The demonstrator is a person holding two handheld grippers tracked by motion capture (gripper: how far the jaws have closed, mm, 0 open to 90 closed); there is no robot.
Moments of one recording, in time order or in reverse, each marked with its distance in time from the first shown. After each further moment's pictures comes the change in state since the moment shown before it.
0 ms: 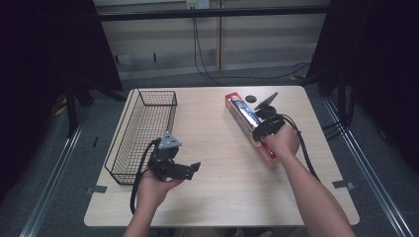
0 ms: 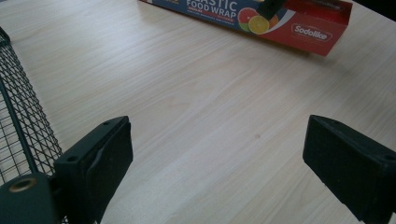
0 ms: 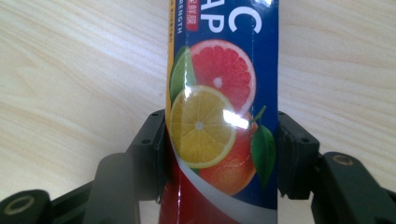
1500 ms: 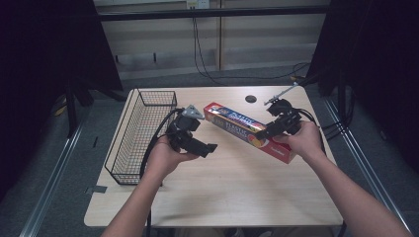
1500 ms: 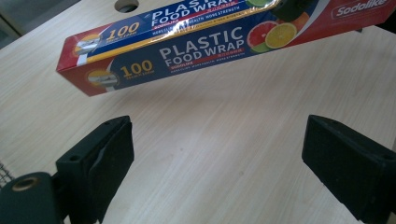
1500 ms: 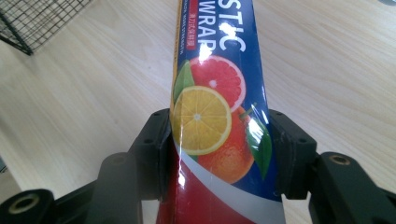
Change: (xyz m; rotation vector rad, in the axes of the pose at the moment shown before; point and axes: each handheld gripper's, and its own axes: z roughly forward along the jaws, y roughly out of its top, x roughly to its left) left arm -0.001 0.093 0.016 0.100 -0.154 0.210; right arm 0.010 -0.031 -0.092 -0.196 0.238 -0.270
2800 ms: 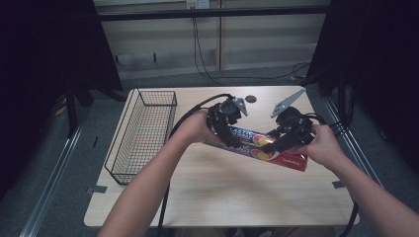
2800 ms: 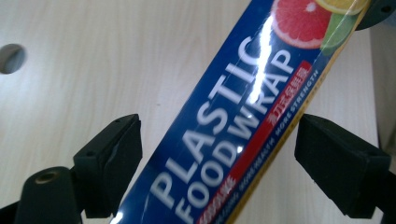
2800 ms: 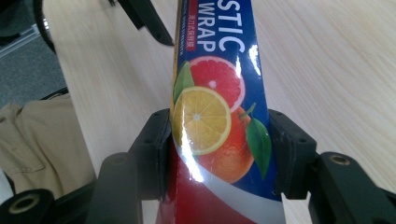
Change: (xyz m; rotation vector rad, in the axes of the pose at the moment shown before) left arm -0.009 0.081 0.077 0.221 -0.285 0.460; right arm 0.031 -0.019 -0.040 0.008 0.143 -0.280
